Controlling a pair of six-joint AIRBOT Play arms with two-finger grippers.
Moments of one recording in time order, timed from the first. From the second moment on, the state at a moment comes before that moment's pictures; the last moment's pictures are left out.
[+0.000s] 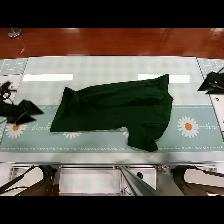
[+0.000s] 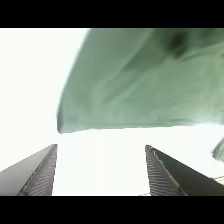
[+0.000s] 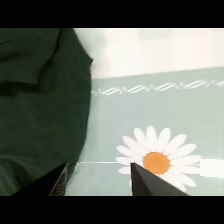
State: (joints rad) left arm 0.58 -1.16 0.85 1.06 -1.47 -1.27; right arm -0.46 -1.41 1.45 -1.25 1.60 1.36
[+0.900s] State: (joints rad) left arm 0.39 -1.35 0.71 1.04 -1.29 -1.23; right arm -0.57 -1.32 1.24 -1.03 1.46 1.28
